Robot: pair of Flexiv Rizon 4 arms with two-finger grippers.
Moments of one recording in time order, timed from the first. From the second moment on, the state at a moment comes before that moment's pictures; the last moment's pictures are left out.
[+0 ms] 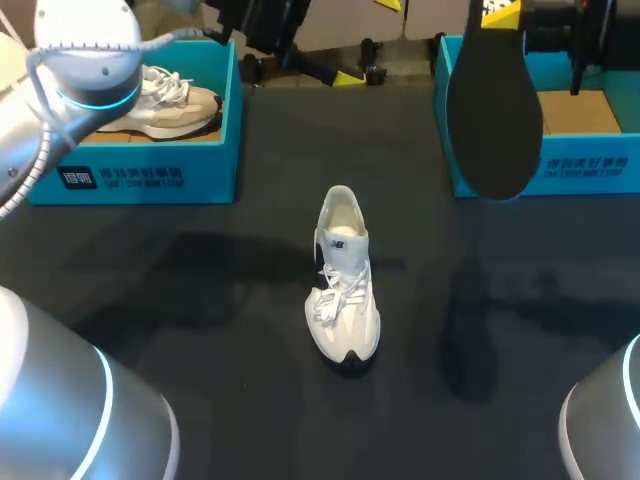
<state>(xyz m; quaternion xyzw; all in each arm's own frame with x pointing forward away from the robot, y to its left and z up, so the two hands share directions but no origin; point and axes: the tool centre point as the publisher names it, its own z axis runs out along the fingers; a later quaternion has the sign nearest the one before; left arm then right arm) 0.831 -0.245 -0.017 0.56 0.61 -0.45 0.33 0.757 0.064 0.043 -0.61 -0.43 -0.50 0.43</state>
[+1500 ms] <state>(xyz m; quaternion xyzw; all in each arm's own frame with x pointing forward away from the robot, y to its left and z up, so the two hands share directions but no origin) 0.793 -0.252 -0.013 0.55 0.44 -0.53 0.47 0.845 0.100 -0.012 -0.64 -0.35 -0.46 0.50</state>
